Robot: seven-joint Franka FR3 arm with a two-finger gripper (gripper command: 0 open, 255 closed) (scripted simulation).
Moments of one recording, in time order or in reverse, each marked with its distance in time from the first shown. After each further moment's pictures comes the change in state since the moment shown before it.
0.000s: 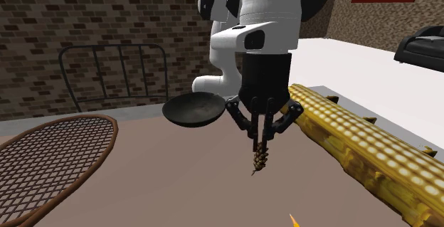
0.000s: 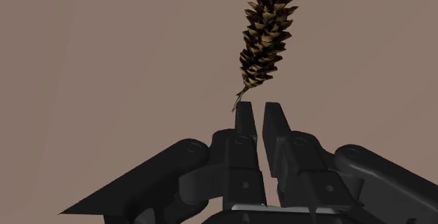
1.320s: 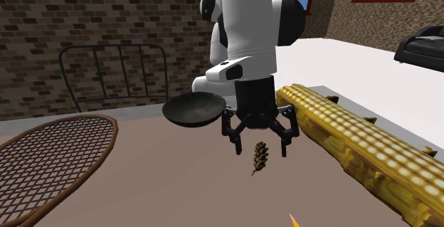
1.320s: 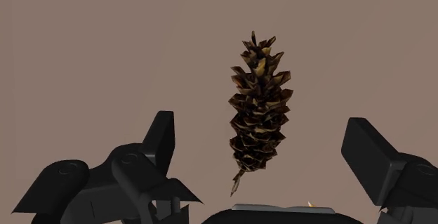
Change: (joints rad) arm 0.031 -0.161 -0.040 -0.313 0.180 0.253 0.028
